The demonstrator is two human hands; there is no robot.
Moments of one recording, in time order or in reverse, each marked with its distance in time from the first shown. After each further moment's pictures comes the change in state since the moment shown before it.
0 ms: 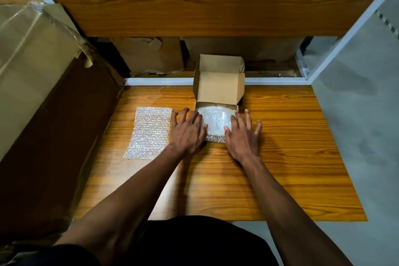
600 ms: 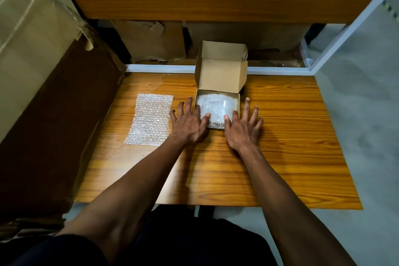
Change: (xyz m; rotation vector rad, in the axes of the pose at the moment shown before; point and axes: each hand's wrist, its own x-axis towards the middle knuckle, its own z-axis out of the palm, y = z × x) left_hand -0.008 0.012 0.001 -0.236 -0.220 -0.205; right_hand -0.010 -0.009 0.001 0.007 -0.125 0.160
